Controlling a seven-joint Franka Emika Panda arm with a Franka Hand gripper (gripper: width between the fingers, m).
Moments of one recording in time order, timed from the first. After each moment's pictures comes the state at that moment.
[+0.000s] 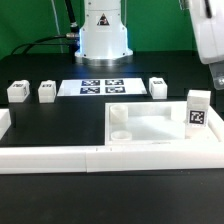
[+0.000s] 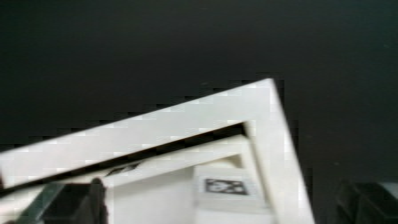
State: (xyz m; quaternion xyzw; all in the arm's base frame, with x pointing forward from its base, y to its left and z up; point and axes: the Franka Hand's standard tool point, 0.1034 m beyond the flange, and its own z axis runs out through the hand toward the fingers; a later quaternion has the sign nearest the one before) arm 0.611 0.133 0.113 -0.62 0.77 0.07 0.13
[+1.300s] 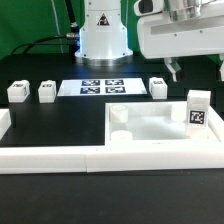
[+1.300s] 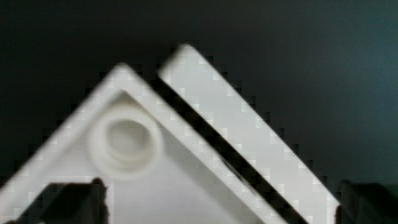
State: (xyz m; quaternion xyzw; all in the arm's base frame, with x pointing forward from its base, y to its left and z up) arm 0.502 0.135 0.069 -0.94 0.33 -0.01 0.10
